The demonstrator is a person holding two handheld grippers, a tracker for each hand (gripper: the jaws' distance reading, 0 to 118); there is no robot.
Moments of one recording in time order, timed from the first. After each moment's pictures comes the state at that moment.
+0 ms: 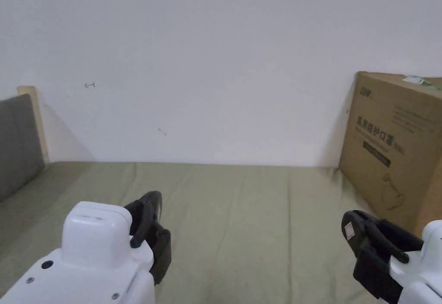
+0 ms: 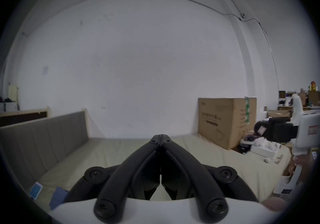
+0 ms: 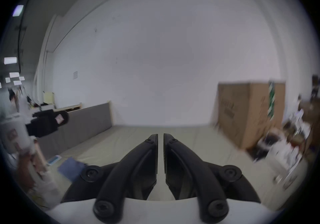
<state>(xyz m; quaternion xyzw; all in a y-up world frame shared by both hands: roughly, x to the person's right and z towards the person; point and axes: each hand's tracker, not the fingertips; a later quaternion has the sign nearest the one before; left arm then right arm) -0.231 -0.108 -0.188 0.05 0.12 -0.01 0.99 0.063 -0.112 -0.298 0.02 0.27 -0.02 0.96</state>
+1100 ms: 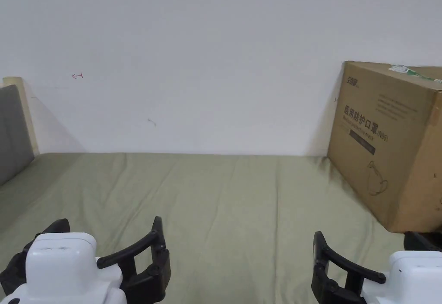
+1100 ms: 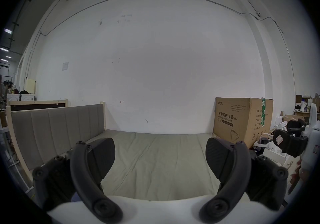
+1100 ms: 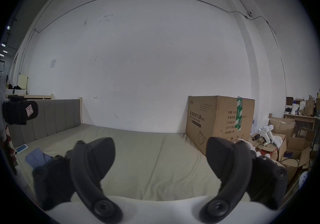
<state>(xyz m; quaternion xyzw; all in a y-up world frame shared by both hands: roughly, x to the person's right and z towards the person) -0.221 -0.146 -0.175 0.03 0.19 0.01 0.98 0.059 -0.162 -0.278 0.03 0.15 0.03 0.99</state>
